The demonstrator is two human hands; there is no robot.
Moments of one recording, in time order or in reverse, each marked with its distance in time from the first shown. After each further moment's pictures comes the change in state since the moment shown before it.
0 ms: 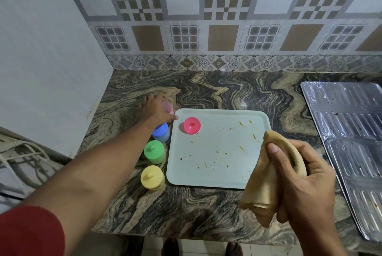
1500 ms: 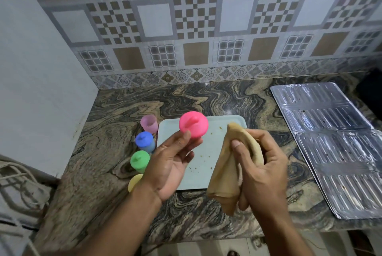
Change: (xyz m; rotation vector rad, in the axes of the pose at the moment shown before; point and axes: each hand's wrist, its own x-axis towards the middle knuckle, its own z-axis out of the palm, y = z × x) left_hand -0.236 0.099 -0.056 -1.793 -0.508 -0.106; right_hand -0.020 -0.012 0.008 0.143 -0.001 -0.155
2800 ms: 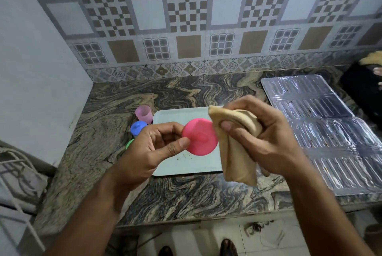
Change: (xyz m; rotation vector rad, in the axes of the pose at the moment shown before) left_hand -0.051 0.027 -0.009 0.663 -0.441 0.299; right_hand 0.027 -0.043 -0.042 -0.112 -0.577 -0.323
